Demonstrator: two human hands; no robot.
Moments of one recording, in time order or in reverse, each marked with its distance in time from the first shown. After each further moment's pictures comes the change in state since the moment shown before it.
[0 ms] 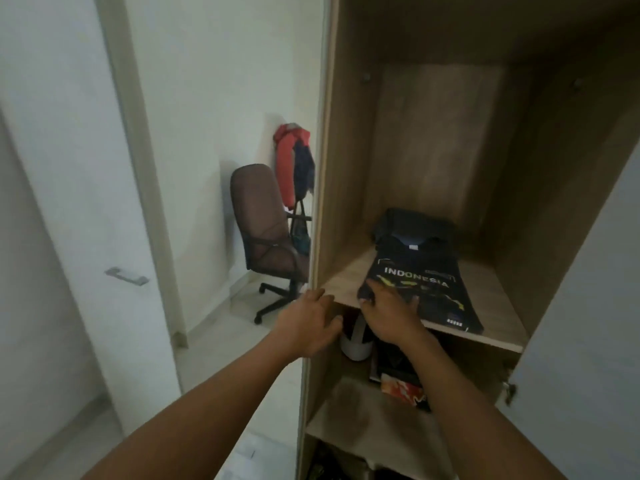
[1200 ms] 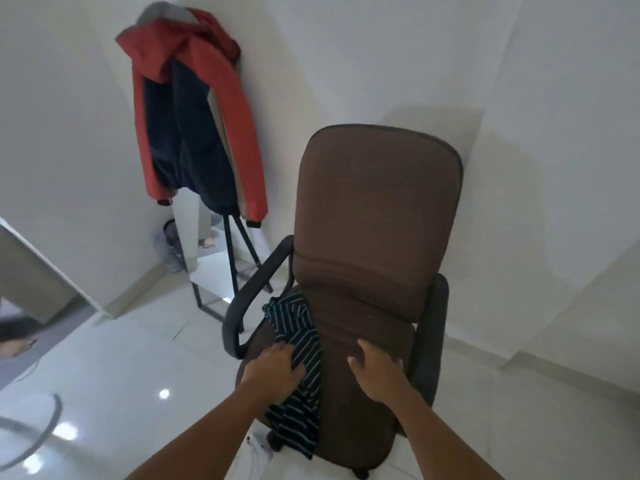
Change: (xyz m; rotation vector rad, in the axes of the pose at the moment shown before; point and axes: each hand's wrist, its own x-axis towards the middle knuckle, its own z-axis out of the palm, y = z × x) left_hand -1.044 -0.308 -0.085 -0.245 0.139 -1.943; right_hand -0.688 -0.663 0.511 -0.235 -1.214 -1.295
